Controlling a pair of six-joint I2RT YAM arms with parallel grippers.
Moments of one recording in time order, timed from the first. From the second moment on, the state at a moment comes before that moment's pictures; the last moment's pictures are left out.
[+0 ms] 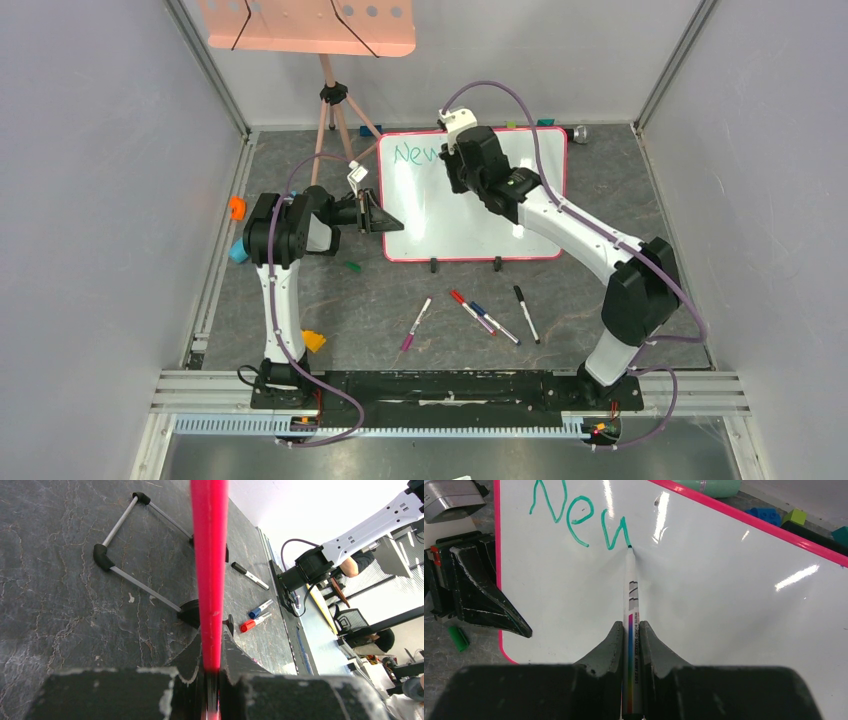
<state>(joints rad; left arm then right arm) -0.08 2.31 1.01 1.51 1.44 -0.98 0.64 1.71 1.49 -0.28 0.22 0.04</state>
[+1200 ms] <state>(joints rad) -0.08 2.31 1.01 1.51 1.44 -0.98 0.62 1.71 1.55 -0.27 0.23 0.05</state>
